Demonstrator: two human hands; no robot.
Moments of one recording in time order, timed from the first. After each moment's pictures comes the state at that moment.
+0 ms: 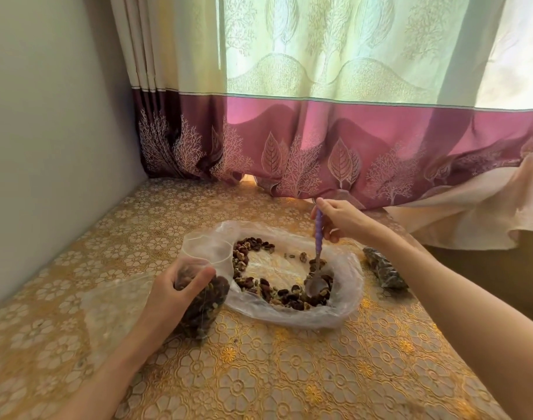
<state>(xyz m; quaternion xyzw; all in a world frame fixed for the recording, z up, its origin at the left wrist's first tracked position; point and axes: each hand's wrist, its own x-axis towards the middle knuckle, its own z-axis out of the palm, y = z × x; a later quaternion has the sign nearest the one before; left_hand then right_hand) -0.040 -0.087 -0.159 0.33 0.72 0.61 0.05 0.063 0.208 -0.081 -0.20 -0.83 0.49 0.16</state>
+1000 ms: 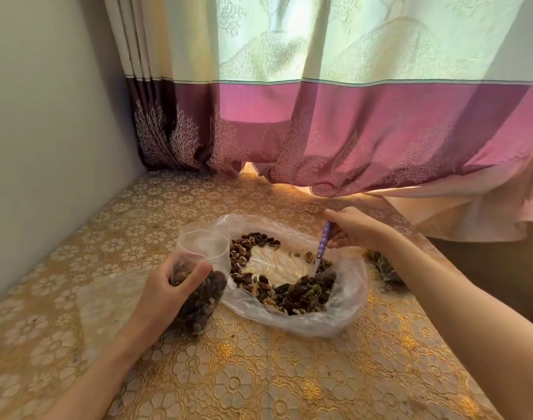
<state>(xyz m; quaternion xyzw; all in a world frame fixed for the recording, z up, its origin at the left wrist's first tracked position) -0.038 -0.086 -0.158 0.34 0.72 0.60 0.05 0.069 0.224 -0.102 -0.32 -0.77 0.55 0.10</state>
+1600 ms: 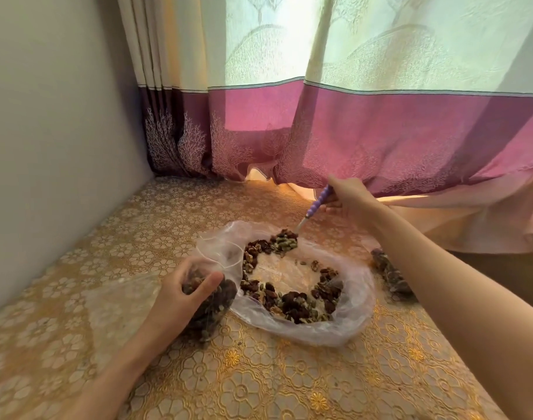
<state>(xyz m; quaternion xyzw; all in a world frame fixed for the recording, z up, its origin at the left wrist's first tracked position) -0.040 -0.083 -0.163 0.35 0.73 0.59 0.06 0.042 0.200 -0.047 -0.29 -0.69 0.61 0.26</state>
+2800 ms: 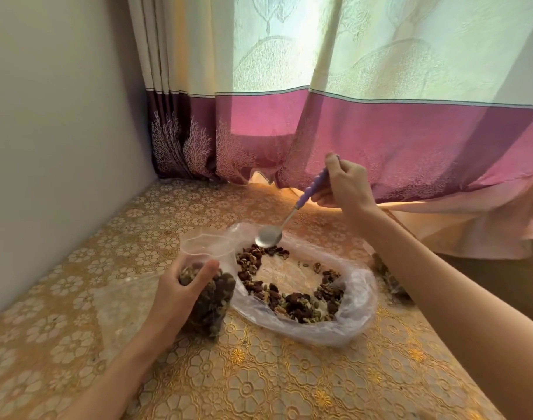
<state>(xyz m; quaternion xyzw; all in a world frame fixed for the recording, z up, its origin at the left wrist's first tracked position) -0.033 -0.088 -0.153 0.27 0.70 0.66 0.07 0.055 0.148 -0.028 -0.13 -0.71 0.56 0.40</state>
